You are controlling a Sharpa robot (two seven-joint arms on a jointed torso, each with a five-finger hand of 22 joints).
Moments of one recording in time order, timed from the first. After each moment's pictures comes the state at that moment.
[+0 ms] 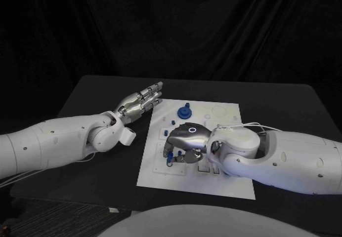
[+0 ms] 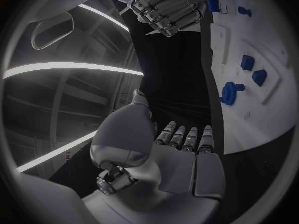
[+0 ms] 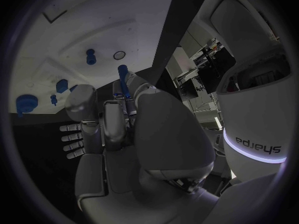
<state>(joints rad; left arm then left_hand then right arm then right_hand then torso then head) 1.14 -0.88 -0.22 1.38 -0.19 0.03 0.62 1.15 0.06 -0.25 0.30 0.05 0.12 -0.05 0.02 0.02 0.00 -0.02 0.01 0.00 0.00 0.06 0.00 0.00 0.17 0.00 0.15 0.01 0.00 1.22 -0.61 -0.25 1.72 -1.69 -0.20 0.00 1.55 -0.10 0.30 0.13 0.15 1.13 0.12 0.10 0.10 1.21 0.06 0.07 0.06 1.47 -0.01 1.27 1.18 0.12 1.43 0.08 0.92 1.31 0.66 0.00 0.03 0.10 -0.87</state>
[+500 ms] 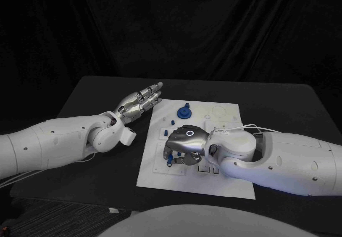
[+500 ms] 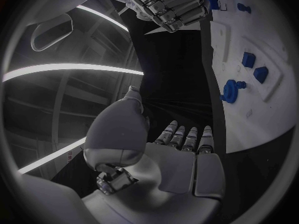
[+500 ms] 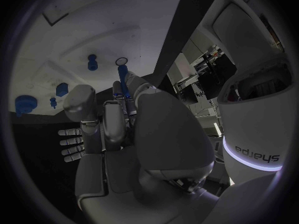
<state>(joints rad) 1.14 -0.87 -0.22 1.38 -0.19 0.02 0.63 1.10 -0.04 -0.09 0.30 0.05 0.14 -0.01 0.02 0.02 0.00 -0.03 0.01 0.00 0.00 0.07 0.00 0.00 0.17 0.00 0.16 0.01 0.00 1.21 -0.59 -0.25 1.71 -1.77 -0.18 -0.01 1.55 -0.10 0.30 0.12 0.15 1.13 0.12 0.10 0.10 1.21 0.07 0.07 0.06 1.47 -0.01 1.27 1.19 0.11 1.43 0.09 0.93 1.31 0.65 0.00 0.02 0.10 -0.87</state>
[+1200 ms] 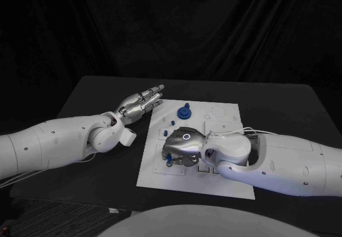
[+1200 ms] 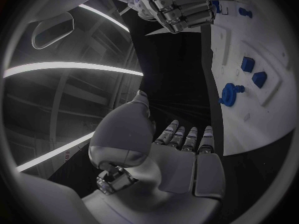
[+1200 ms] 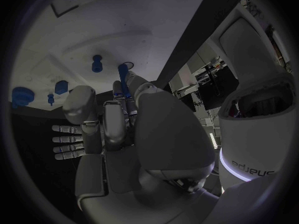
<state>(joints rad) 1.14 -0.87 -0.22 1.38 -0.19 0.04 0.62 1.14 0.05 -0.10 0.29 0.05 0.16 0.02 0.02 0.02 0.00 0.00 0.01 0.00 0.00 0.10 0.00 0.00 0.17 0.00 0.19 0.00 0.00 1.18 -0.56 -0.24 1.67 -1.90 -0.19 0.00 1.55 -0.11 0.31 0.12 0.15 1.14 0.12 0.10 0.11 1.23 0.06 0.07 0.07 1.47 -0.01 1.28 1.19 0.11 1.43 0.08 0.95 1.31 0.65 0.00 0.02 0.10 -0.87</state>
